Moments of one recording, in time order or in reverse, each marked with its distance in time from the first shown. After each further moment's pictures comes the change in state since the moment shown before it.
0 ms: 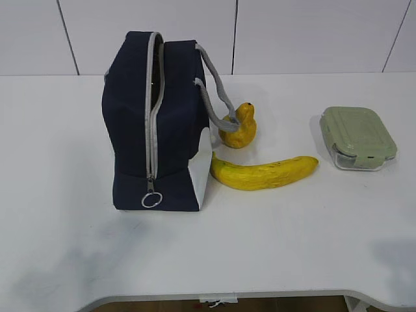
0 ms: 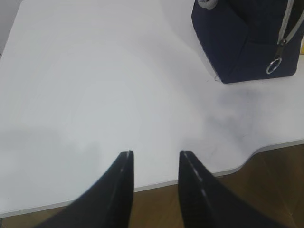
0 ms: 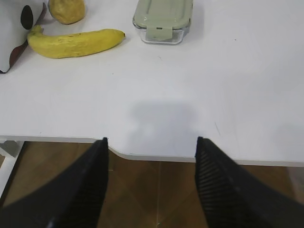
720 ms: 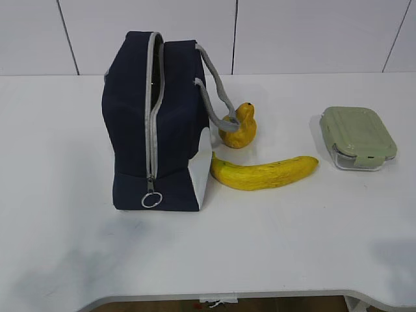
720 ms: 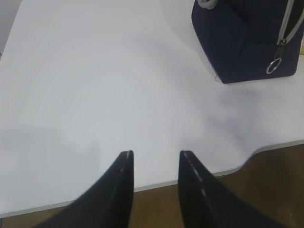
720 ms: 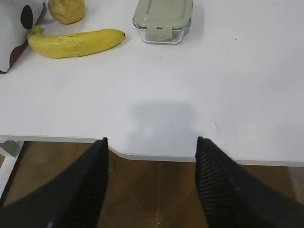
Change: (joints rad) left arm 0.000 0.000 0.000 0.000 0.000 0.000; right arm 0.000 0.000 0.000 0.000 0.000 0.000
